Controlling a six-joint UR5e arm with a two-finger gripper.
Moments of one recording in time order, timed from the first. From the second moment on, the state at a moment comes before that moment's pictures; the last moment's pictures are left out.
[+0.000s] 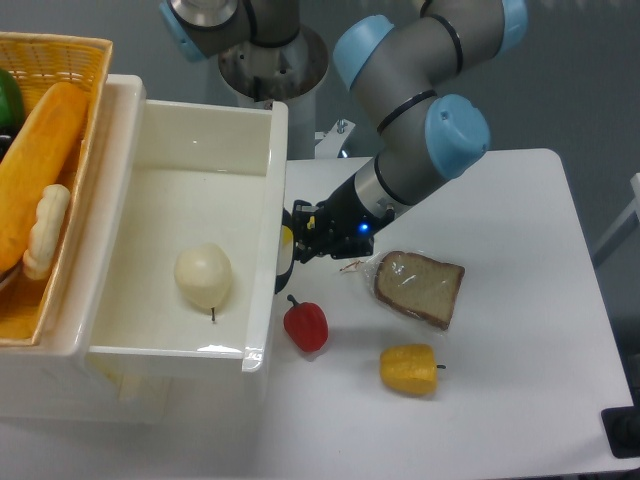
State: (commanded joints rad) arm 2.57 -1.85 -1.55 -1.63 1.07 0.81
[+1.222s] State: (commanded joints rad) arm 2.45 -1.83 -1.55 -1.64 1.04 0.75
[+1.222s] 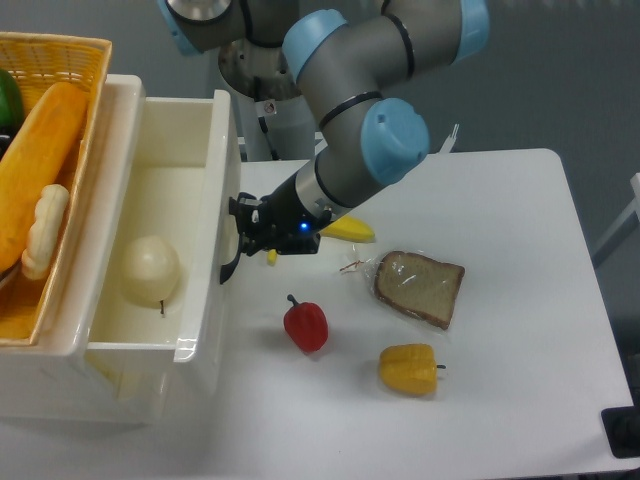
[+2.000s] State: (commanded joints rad) arm 2.34 -1.84 -1.55 -1.60 1.04 0.66
